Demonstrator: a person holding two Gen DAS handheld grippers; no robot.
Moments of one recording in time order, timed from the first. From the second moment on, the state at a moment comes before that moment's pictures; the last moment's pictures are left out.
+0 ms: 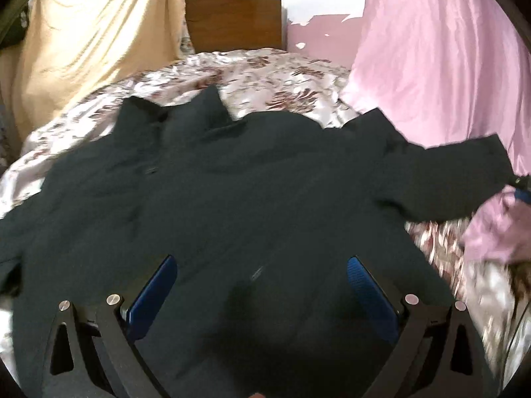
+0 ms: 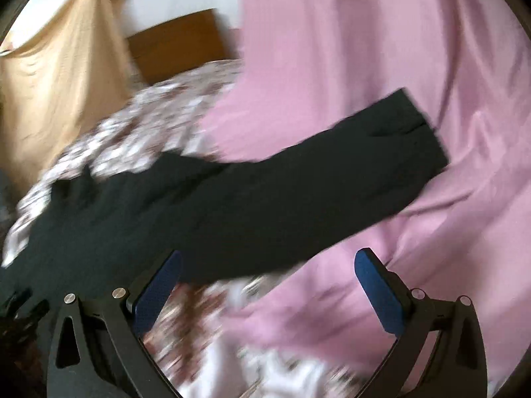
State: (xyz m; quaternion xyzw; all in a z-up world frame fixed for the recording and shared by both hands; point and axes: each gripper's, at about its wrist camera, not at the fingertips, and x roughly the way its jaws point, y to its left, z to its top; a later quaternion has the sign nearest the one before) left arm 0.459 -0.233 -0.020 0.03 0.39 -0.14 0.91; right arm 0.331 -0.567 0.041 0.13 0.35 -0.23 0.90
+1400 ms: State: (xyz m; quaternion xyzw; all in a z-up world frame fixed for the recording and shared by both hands) left arm 0.545 -0.126 -0.013 -0.14 0.52 -0.19 0.82; right arm 0.484 -0.393 0.110 0.05 0.20 -0.04 0.98
